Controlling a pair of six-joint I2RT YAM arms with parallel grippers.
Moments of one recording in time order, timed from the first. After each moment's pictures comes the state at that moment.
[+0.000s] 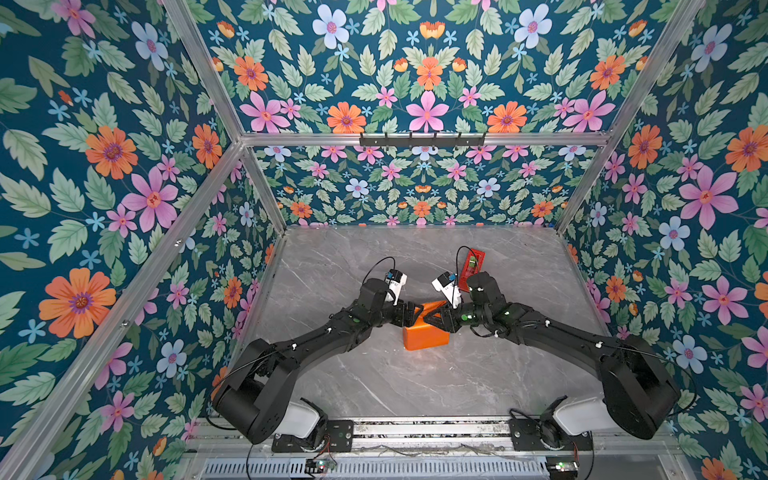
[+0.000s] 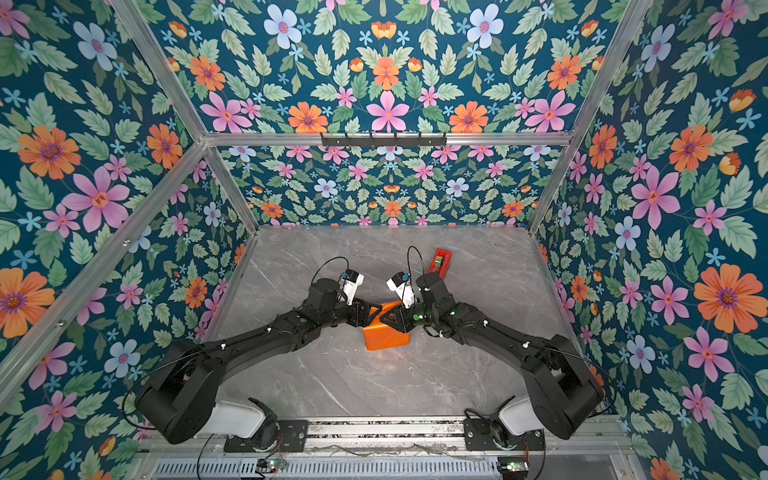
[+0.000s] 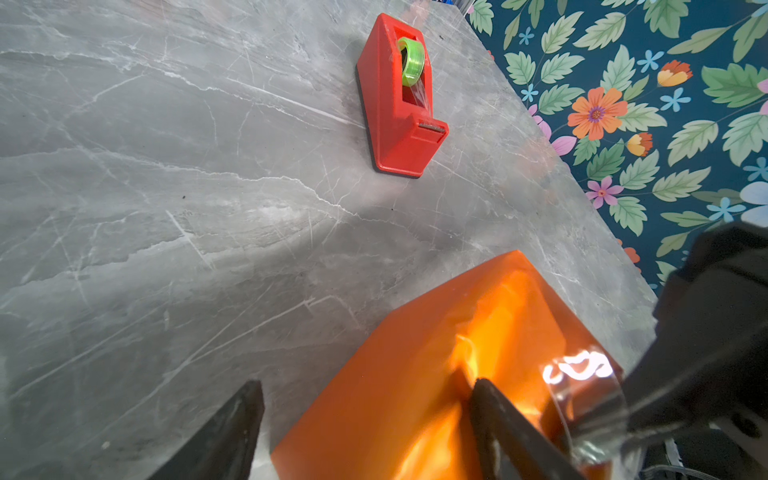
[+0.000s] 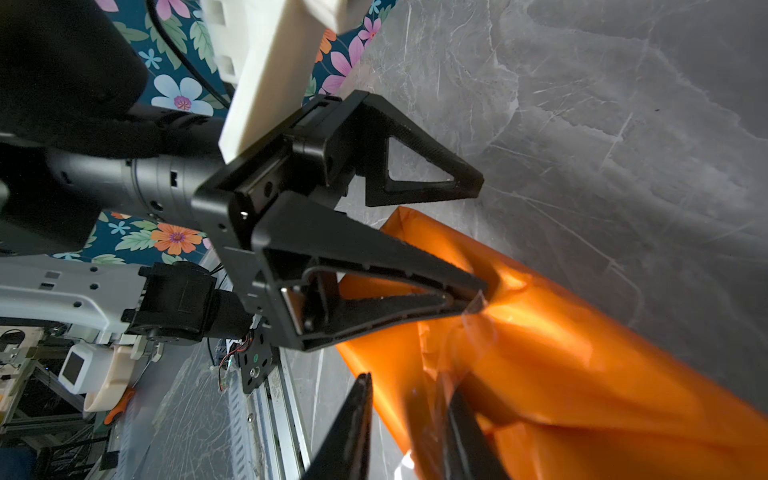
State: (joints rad) left arm -0.63 1.43 0.71 0.12 0.27 -0.34; right arm 0.62 1.43 0.83 -0.02 -0.62 0.32
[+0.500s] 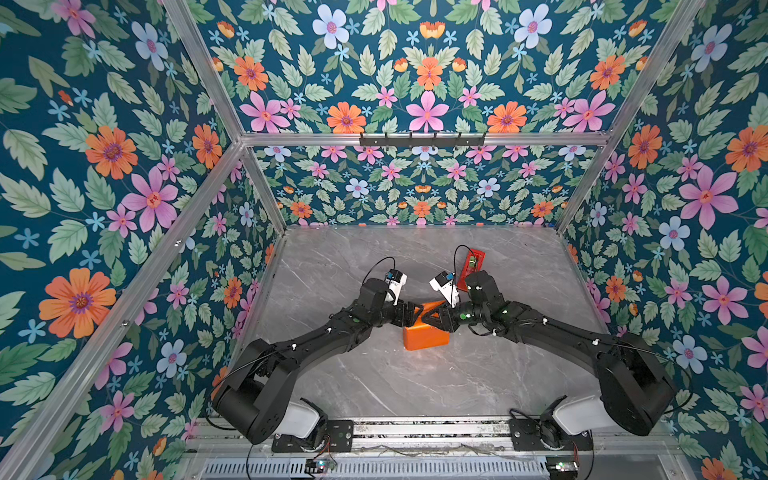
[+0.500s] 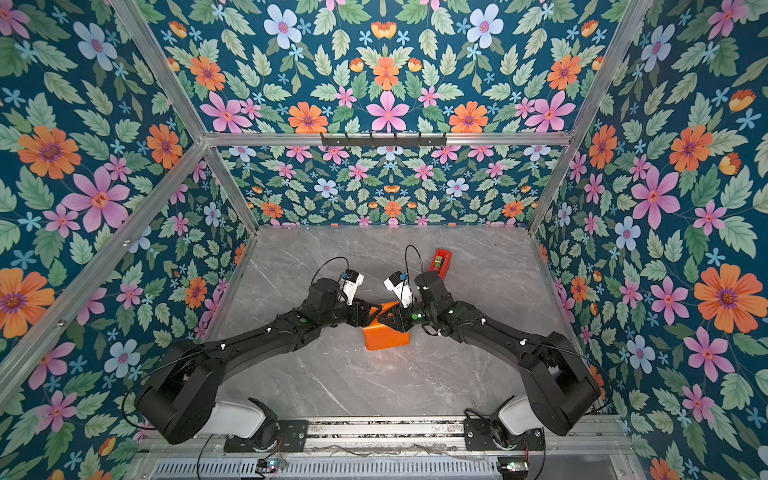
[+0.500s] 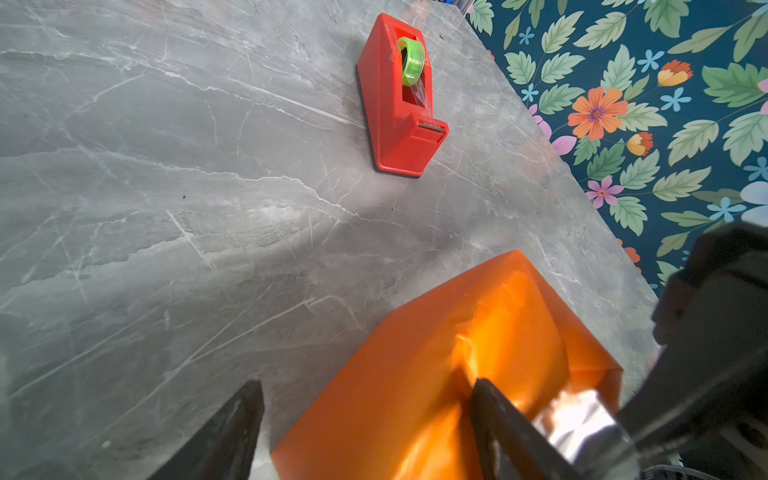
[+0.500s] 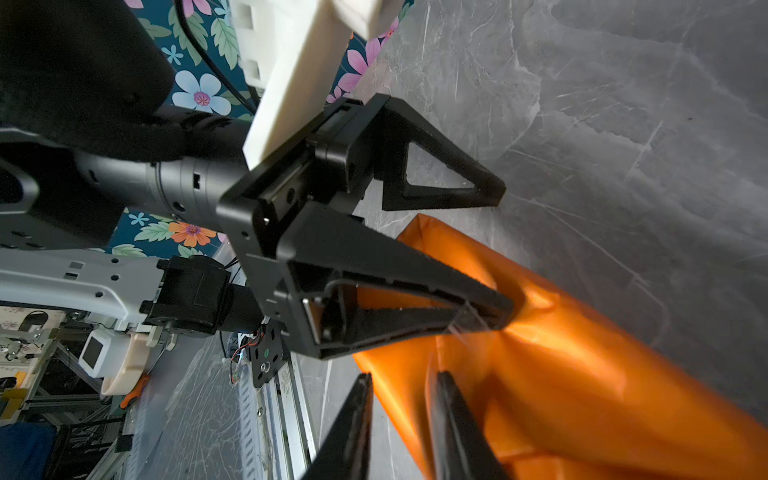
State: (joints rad) left arm -0.63 1.43 0.71 0.12 0.27 -0.34; right arm 0.62 1.46 0.85 0.00 -0.65 0.29
